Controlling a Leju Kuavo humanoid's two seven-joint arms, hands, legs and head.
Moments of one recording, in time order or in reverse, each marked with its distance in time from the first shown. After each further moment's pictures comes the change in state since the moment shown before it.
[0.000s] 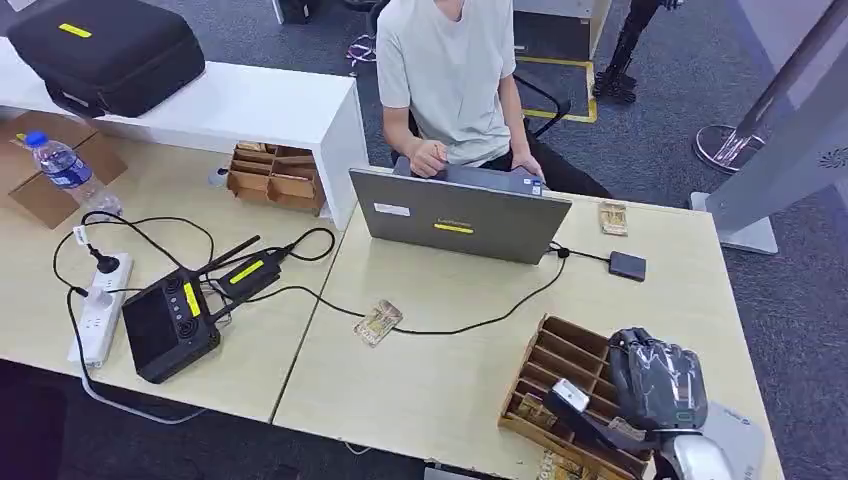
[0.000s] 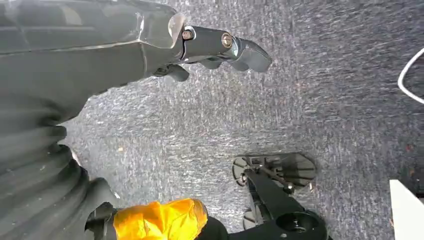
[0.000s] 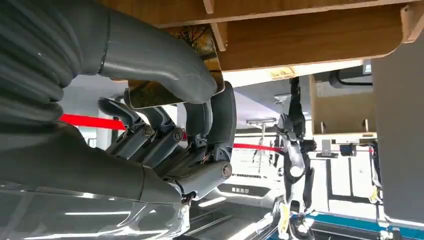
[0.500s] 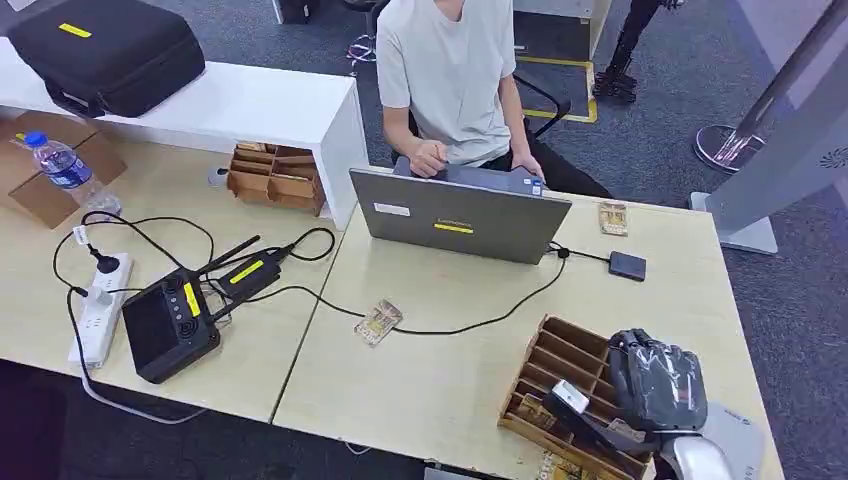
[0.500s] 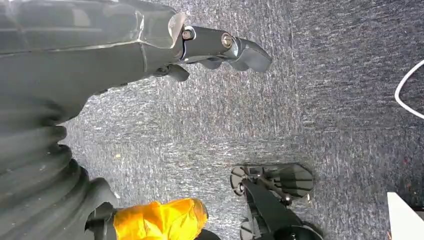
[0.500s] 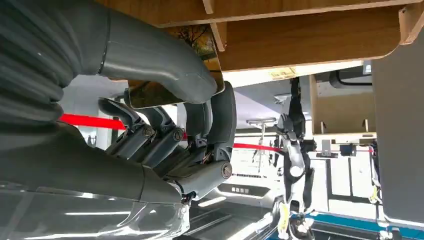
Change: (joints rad) left arm 0.000 0.007 0.000 0.000 0.002 0.017 -0.002; right arm 0.006 0.000 0.000 -0.008 0.008 0.000 0.002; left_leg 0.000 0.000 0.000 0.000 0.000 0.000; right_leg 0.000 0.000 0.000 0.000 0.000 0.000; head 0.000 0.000
